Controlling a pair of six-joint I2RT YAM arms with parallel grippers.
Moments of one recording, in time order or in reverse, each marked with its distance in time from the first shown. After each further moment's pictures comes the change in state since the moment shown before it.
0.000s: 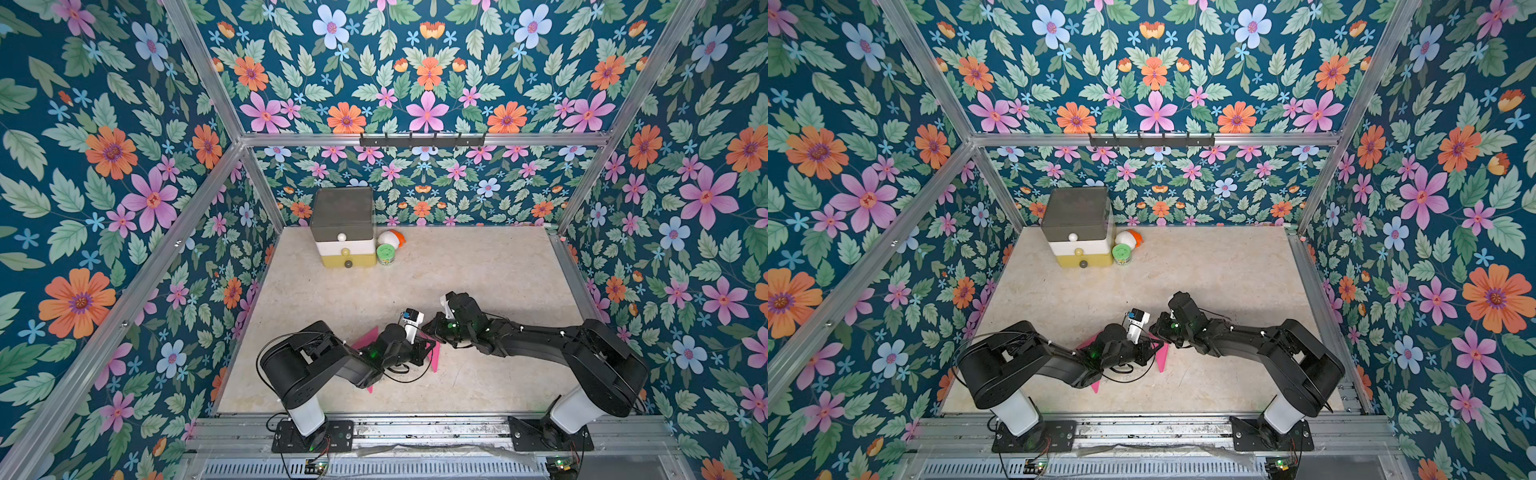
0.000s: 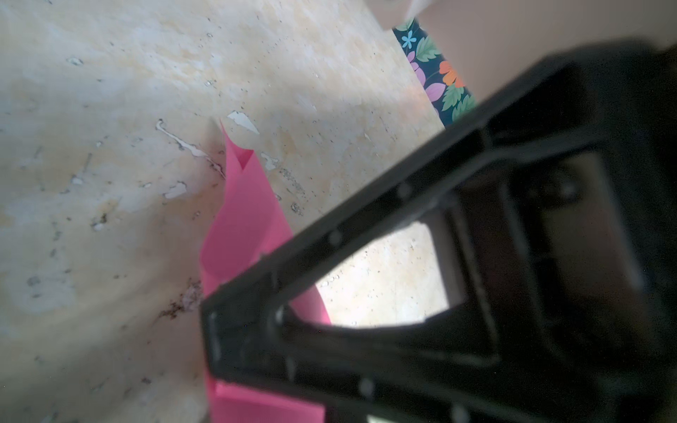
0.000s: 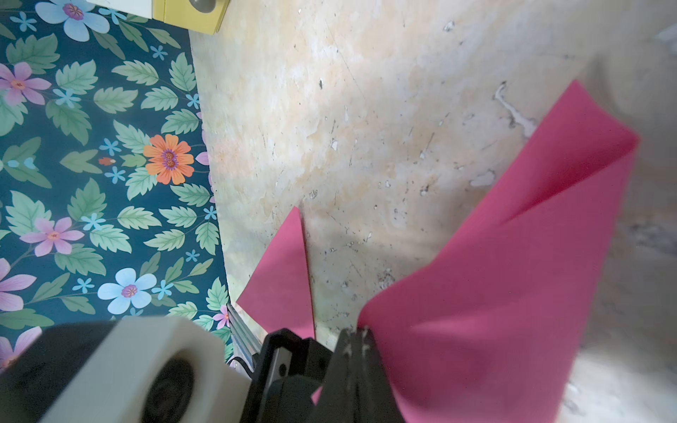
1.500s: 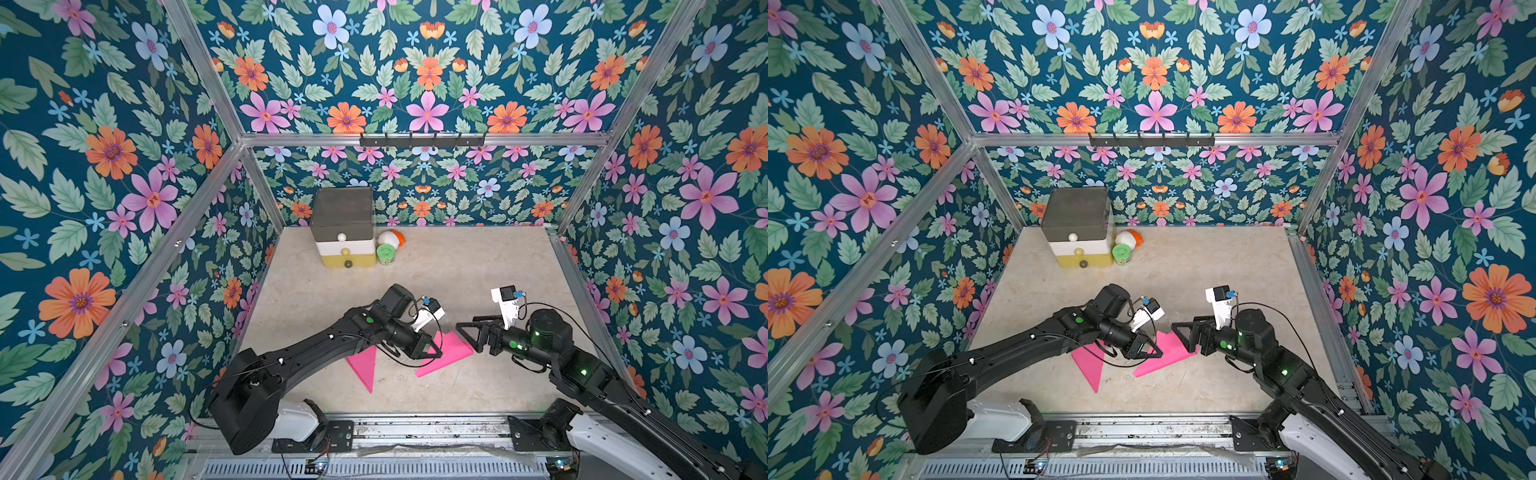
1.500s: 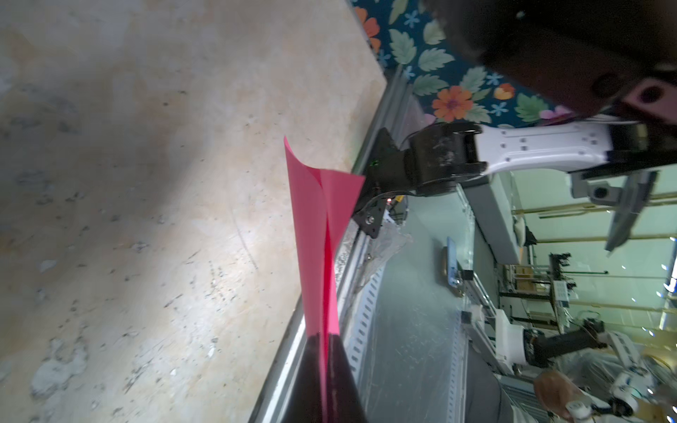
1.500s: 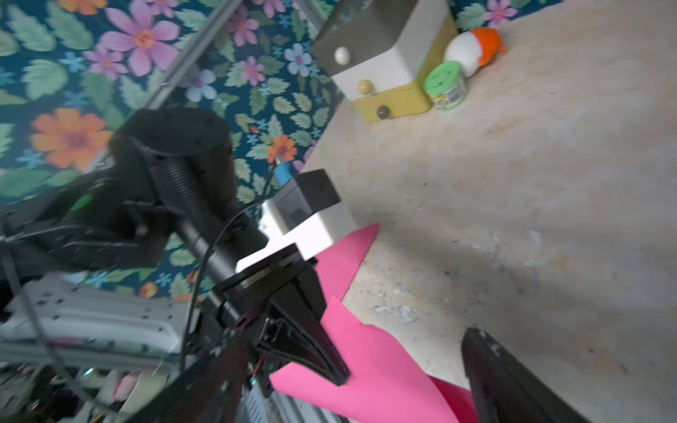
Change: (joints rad) left arm 0.068 -0.315 0.497 -1.280 0.502 0.360; right arm -0.063 -0.848 -0.108 -0.422 0.071 -0.481
